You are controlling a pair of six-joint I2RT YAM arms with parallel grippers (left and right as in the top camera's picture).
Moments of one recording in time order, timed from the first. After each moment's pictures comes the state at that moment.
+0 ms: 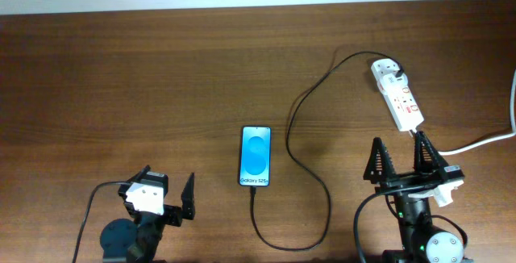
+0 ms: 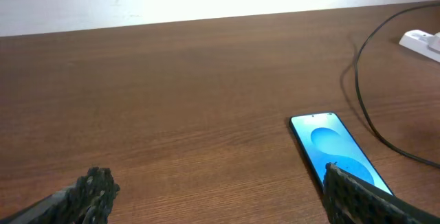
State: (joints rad) left arm 0.00 0.01 0.22 -0.51 0.21 0.04; right arm -0.05 0.02 0.03 0.32 -0.17 0.37
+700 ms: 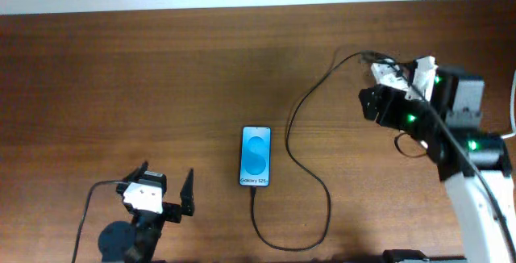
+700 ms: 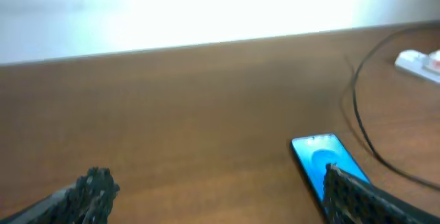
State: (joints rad) left arm 0.00 0.01 0.22 -0.43 0.21 0.04; right arm -0.07 1.17 1.13 -0.75 -0.32 0.33
